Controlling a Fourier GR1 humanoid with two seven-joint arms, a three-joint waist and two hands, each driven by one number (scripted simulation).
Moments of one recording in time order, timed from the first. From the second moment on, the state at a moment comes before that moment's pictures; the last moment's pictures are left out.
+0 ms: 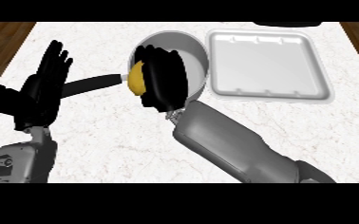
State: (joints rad) left arm -0.24 0.21 0.11 -1.60 0.08 0.12 0.22; right arm -0.98 0.00 0.78 -1.07 0.85 -0.51 0.75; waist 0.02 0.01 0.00
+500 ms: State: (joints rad) left arm -0.26 0.20 0.10 -1.61 0.08 0.11 0.23; right arm -0.99 0.00 0.72 -0.84 0.49 -0.57 0.52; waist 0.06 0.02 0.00
